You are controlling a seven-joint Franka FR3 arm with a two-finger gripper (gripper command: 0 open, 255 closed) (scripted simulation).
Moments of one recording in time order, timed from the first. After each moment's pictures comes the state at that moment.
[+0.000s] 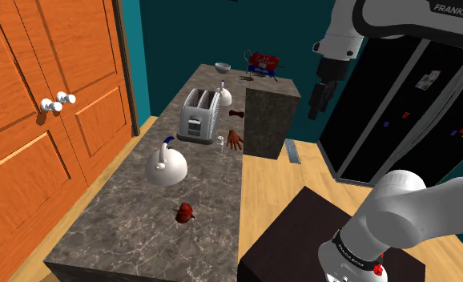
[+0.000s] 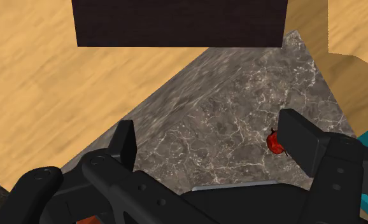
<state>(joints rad) -0.02 -0.75 -0.07 -2.27 -0.02 1.42 -0.13</state>
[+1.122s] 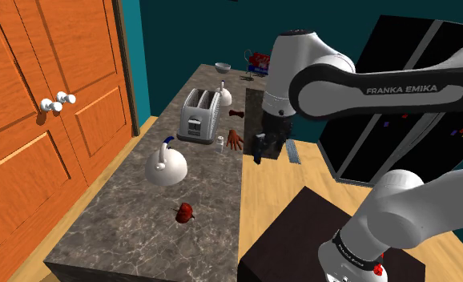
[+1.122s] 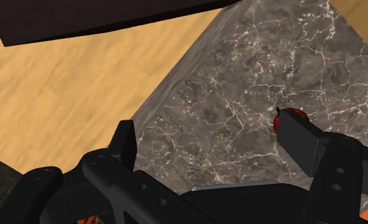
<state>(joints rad) 0.00 -0.62 0.30 -2.50 0.10 1.84 0.36</state>
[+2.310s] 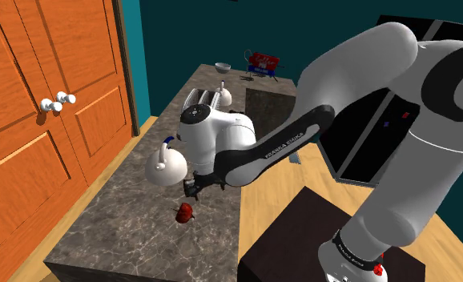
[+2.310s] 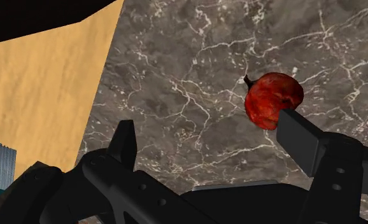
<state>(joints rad) -0.08 0.13 0.67 -2.25 -0.35 2.19 1.22</state>
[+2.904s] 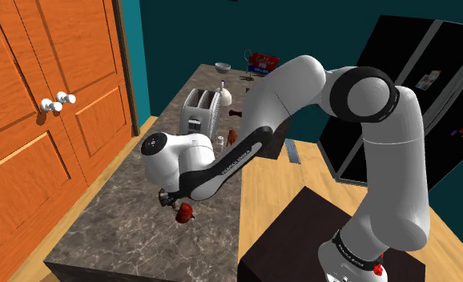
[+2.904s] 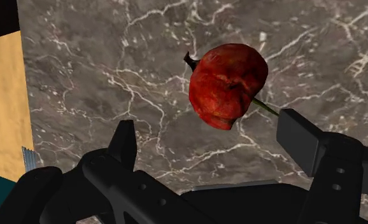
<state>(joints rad) 0.11 0.57 0.53 -1.91 -0.64 2.11 1.54</state>
